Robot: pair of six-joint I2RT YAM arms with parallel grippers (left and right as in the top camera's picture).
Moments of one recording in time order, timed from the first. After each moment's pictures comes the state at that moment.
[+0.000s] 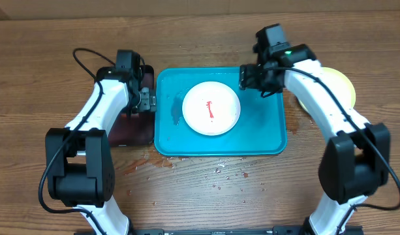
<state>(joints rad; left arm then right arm) -0.07 1.91 1.31 -0.75 -0.12 -0.15 0.28 1.93 1.62 -0.91 -0.12 0.33</state>
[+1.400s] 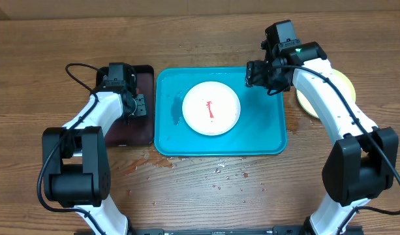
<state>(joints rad) -0.01 1.91 1.15 -0.52 -0.05 -0.17 0.24 1.91 1.63 -0.94 -0.11 0.33</state>
